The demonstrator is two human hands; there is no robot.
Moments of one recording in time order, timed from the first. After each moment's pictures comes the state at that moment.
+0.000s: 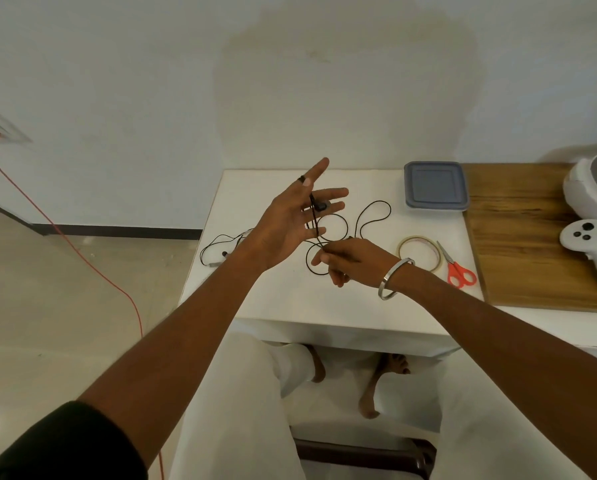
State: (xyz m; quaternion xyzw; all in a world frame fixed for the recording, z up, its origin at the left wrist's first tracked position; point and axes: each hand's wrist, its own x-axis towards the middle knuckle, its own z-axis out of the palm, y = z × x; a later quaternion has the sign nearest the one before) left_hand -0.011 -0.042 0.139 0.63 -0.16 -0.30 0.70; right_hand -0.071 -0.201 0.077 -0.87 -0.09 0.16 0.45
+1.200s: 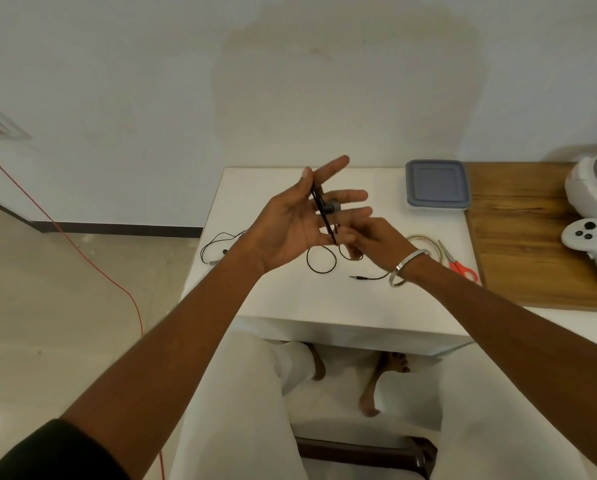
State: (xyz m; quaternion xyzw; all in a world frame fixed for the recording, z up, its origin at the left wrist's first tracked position) left_hand -0.023 -0.043 0.157 0.49 -0.13 -0.39 0.77; right_hand -0.066 -0.218 0.089 -0.84 -0.01 0.06 0.54
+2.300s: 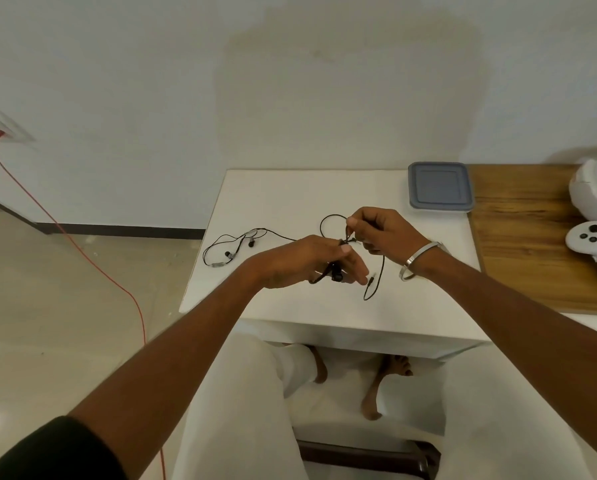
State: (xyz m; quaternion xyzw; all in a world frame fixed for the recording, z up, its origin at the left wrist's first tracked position) left_hand -0.033 -0.034 0.126 0.68 -0.27 -0.48 0.49; right_hand -0.061 -0.230 0.097 -0.78 0.01 0.08 0.62
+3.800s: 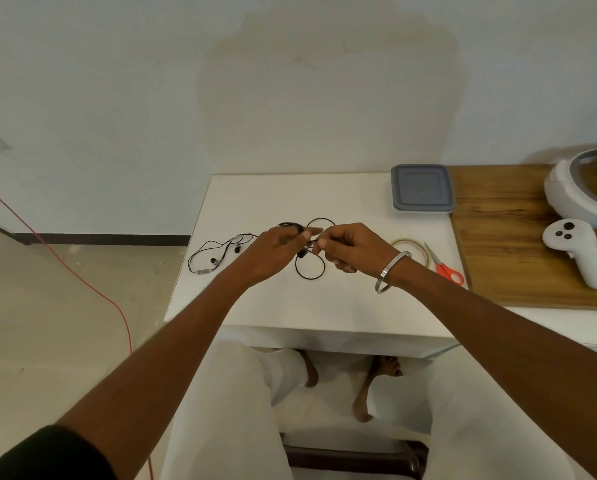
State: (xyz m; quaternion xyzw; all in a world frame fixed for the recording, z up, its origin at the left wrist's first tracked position) left_hand -0.011 -0.023 0.100 0.86 -0.22 -0.23 0.40; right_hand -0.068 -0.211 0.098 -0.79 -0.02 0.13 0.60
